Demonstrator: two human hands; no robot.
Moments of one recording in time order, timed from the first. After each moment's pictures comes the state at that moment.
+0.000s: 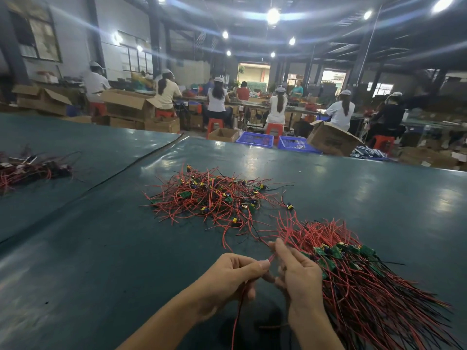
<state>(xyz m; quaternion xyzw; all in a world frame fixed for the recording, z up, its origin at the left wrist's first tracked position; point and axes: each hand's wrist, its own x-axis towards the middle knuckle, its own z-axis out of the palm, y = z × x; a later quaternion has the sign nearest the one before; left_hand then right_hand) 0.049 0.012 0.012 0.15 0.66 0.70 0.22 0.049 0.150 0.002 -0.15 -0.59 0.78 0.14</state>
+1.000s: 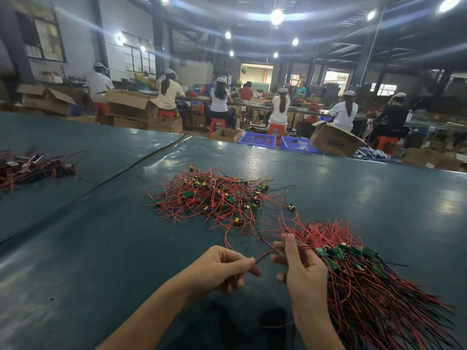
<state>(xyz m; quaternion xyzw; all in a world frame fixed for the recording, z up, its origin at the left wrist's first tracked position) 0.029 -0.015 0.005 0.18 0.70 0.66 0.21 0.049 0.152 0.000 -0.10 -0.60 0.77 0.19</state>
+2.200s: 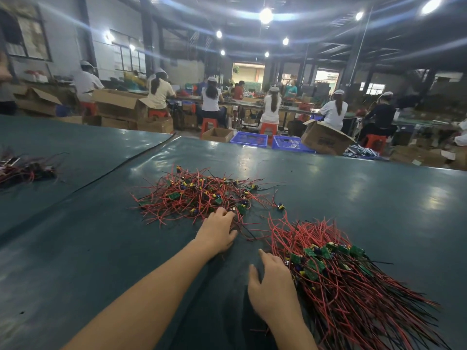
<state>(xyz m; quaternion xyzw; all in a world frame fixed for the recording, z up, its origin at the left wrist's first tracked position) -0.102 0.028 -0.024 0.16 0.97 0.14 -0.07 0.036 0.159 -0.026 -0.05 -0.94 0.31 0.08</state>
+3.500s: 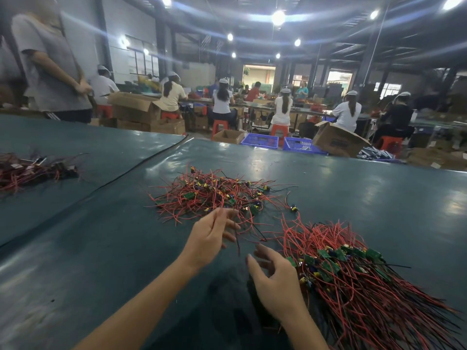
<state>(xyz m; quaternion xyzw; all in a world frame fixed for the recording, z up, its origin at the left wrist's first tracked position) -0.019 -0.016 0.005 0.15 0.76 0.63 -0.11 0.037 0.141 -0.024 0.00 -0.86 0.50 0.12</state>
